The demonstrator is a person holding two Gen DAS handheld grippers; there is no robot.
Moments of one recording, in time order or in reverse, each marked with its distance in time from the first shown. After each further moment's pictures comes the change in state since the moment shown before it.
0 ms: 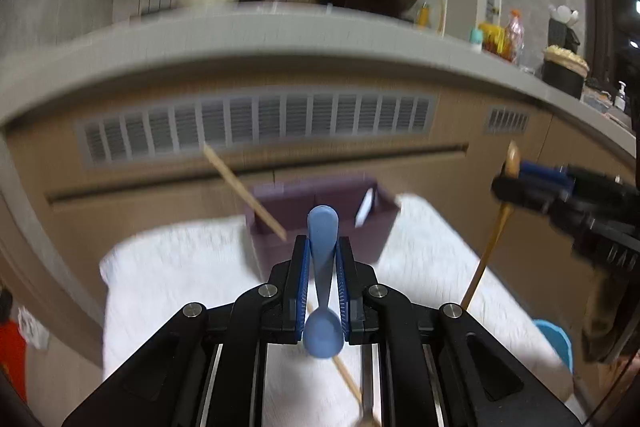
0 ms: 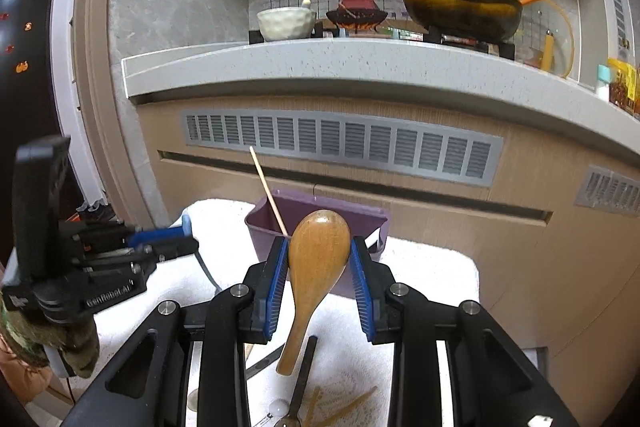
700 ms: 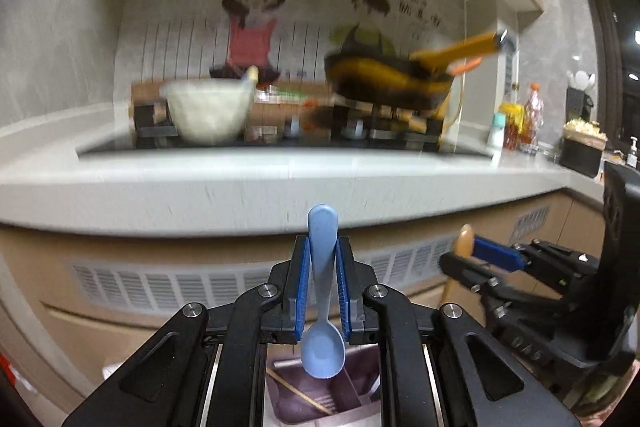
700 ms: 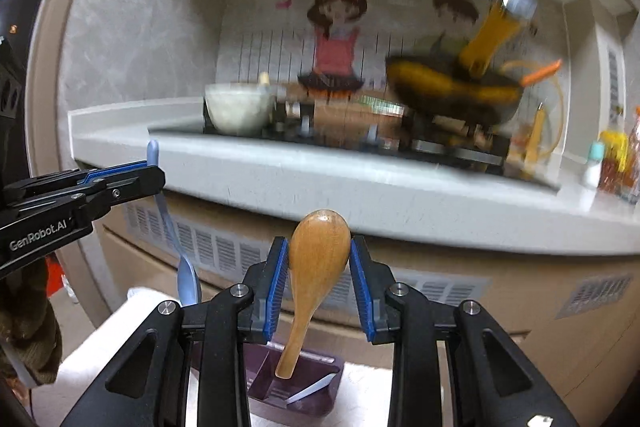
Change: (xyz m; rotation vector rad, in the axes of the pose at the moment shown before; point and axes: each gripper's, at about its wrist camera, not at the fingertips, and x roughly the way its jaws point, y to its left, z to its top) left arm 0.071 0.044 0.124 -0.054 -0.189 0.008; right arm 0.086 -0.024 0.110 -0.045 -0.153 -0.129
